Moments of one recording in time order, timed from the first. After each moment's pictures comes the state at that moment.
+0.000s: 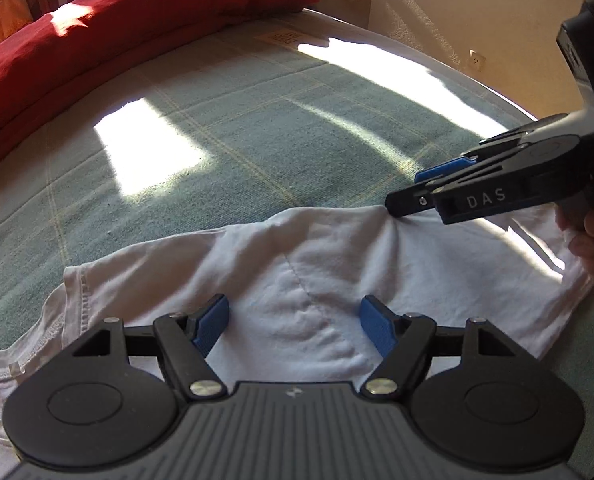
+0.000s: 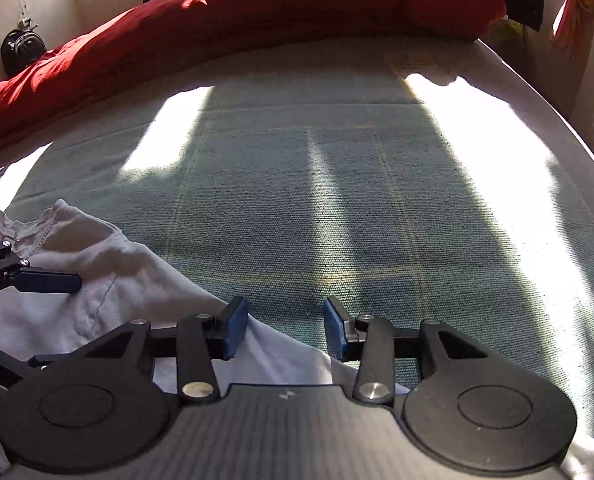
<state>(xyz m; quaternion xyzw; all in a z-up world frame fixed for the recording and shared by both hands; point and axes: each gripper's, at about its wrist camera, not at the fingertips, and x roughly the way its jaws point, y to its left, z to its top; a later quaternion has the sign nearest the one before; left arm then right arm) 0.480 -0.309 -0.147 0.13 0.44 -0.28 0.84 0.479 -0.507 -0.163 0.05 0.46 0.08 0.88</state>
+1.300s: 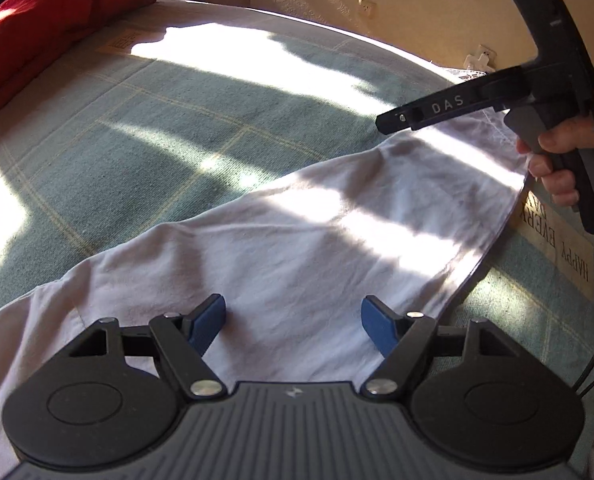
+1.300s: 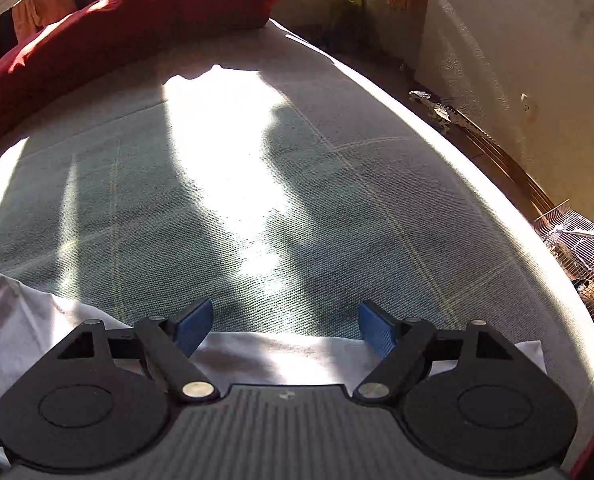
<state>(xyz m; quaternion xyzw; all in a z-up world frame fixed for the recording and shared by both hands) 0.424 -0.398 -0.148 0.21 0.47 -0.41 0.75 0.385 -0.644 -0.162 0.10 0.44 -0.13 0.88</state>
